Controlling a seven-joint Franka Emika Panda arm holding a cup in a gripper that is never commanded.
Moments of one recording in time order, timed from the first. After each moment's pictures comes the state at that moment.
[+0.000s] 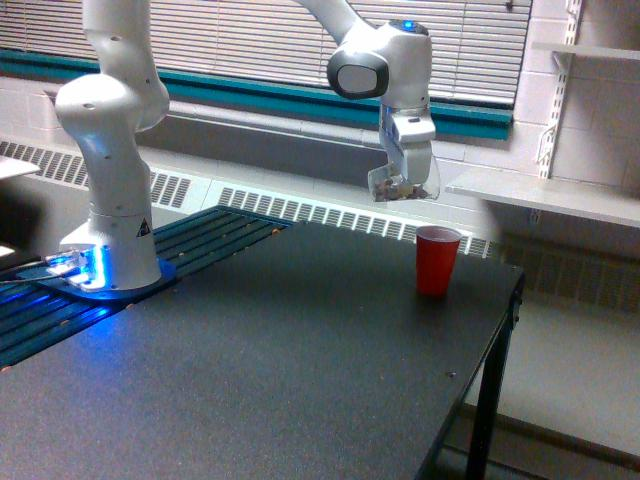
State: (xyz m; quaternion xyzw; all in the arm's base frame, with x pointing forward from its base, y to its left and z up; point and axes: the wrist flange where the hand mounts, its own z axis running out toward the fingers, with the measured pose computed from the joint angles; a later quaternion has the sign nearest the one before) arm 0.464 0.236 0.330 -0.99 0.06 0.01 0.13
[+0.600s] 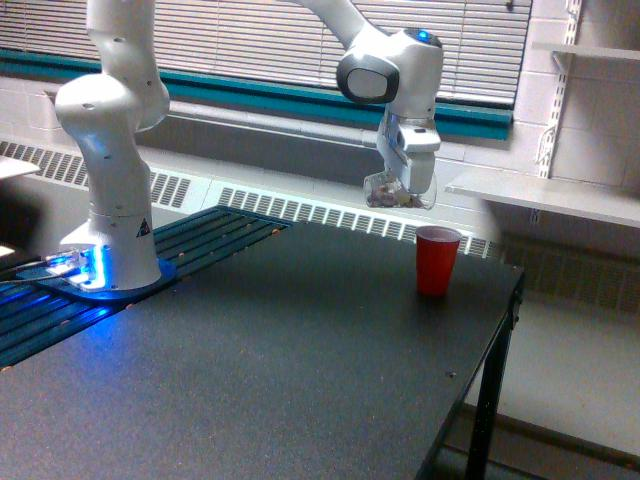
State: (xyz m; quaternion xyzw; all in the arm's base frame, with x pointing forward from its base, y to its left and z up) arm 0.476 0.233 0.315 -0.99 0.04 0.06 0.10
